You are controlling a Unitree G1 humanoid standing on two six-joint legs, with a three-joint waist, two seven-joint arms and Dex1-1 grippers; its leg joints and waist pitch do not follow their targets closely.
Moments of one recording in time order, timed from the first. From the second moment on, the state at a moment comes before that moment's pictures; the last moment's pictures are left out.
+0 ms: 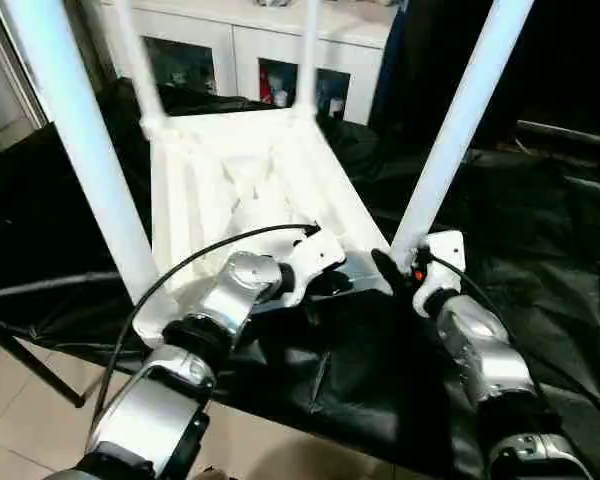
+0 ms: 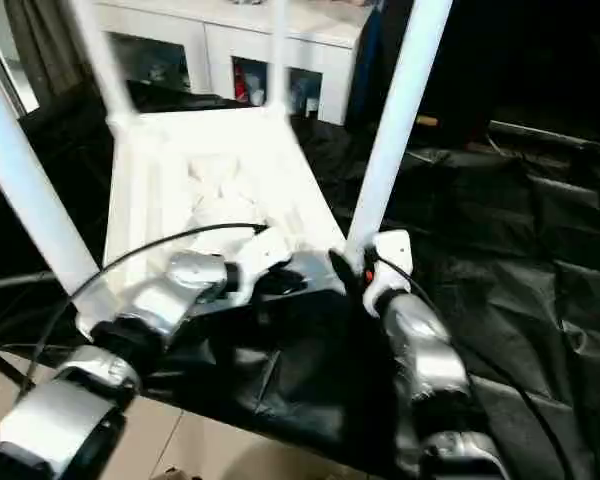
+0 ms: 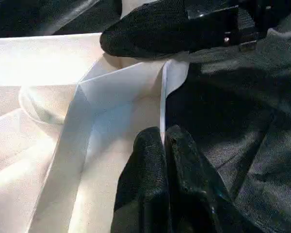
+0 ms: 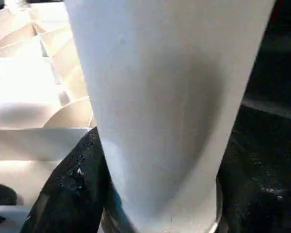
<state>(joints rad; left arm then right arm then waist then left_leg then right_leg) -0.74 0.06 -0.27 0.90 0.16 0.00 -0.85 -0.39 -0.12 -0.06 0.63 0.14 -0.02 0.37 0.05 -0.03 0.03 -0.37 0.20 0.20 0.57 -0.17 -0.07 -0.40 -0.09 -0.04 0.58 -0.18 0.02</state>
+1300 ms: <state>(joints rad) -0.70 0.29 -0.28 0.79 0.04 0.00 -1.38 -0.29 -0.38 0.07 0.46 0.28 0.08 1.18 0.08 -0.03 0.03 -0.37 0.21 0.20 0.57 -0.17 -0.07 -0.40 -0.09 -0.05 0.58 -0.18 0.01</state>
